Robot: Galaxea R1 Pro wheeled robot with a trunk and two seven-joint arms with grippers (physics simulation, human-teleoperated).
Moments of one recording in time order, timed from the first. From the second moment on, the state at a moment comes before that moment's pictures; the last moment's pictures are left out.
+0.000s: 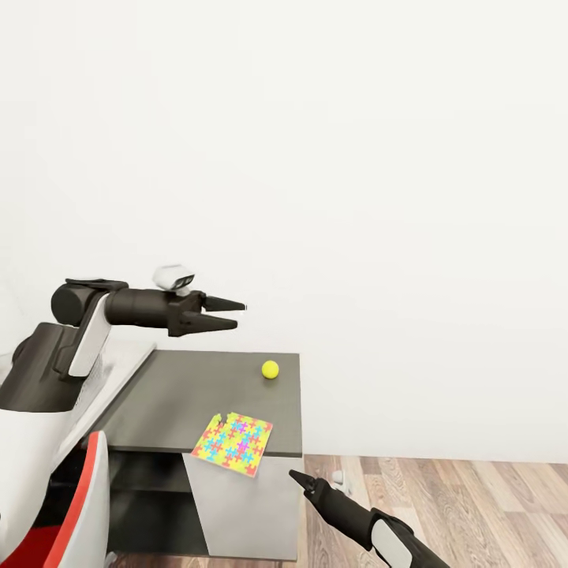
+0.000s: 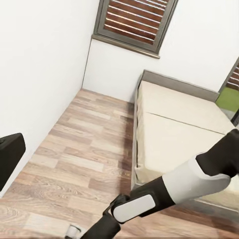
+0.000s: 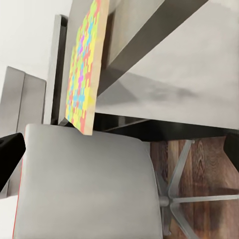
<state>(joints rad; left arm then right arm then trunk) -0.95 0.30 -0.18 -1.50 0.40 1.04 -1.37 -0.48 0.04 0.20 -0.35 -0.83 0.31 0.75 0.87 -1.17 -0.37</state>
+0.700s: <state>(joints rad) -0.95 0.35 -0.17 -1.50 0.39 1.04 -1.46 -0.48 0.04 0.20 -0.35 -0.83 0.30 0.75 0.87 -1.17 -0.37</state>
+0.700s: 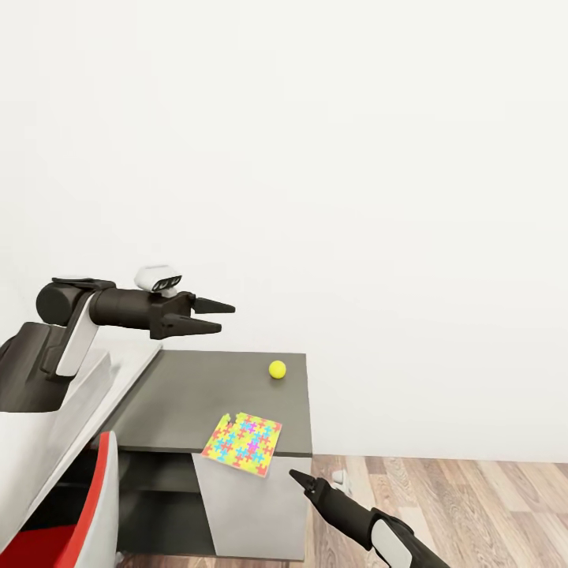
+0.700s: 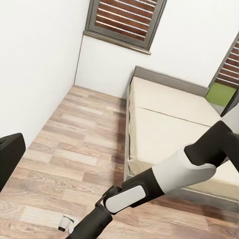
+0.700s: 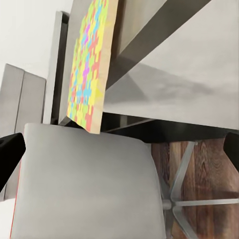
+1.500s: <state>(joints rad) -0.95 0.35 -0.17 -1.50 0.39 1.04 -1.46 -0.48 0.04 0.20 -0.35 -0.83 0.30 0.75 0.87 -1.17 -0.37</state>
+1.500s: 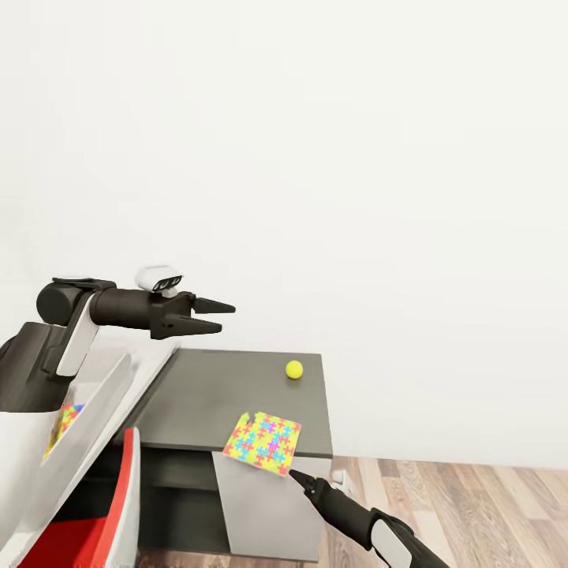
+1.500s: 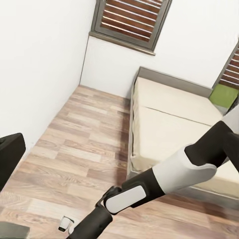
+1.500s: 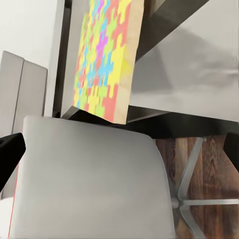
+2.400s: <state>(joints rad) -0.95 0.35 -0.17 -1.50 0.39 1.04 -1.46 -0.48 0.04 0.20 -0.35 -0.83 0.30 0.75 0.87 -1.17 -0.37</state>
